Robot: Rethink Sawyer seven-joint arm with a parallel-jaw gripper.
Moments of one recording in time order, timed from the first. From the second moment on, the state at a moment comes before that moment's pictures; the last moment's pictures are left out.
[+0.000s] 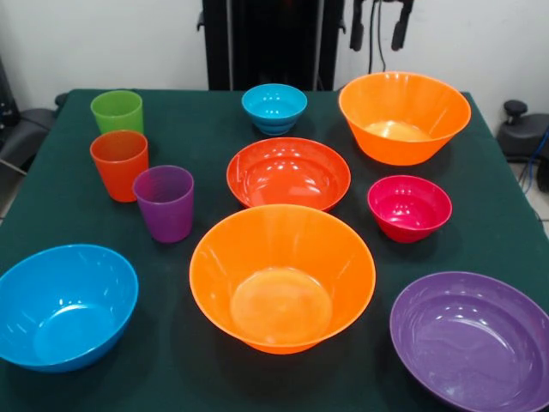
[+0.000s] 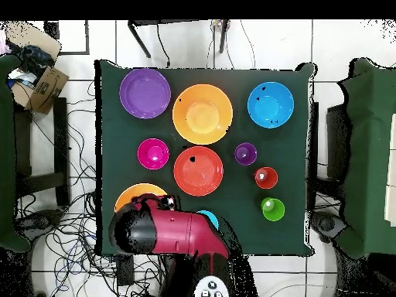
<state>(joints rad) -0.04 -0.95 -0.04 2.09 0.03 0.36 1.60</state>
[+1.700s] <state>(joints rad) 0.05 -0.89 -0.04 1.86 0.04 0.49 1.61</state>
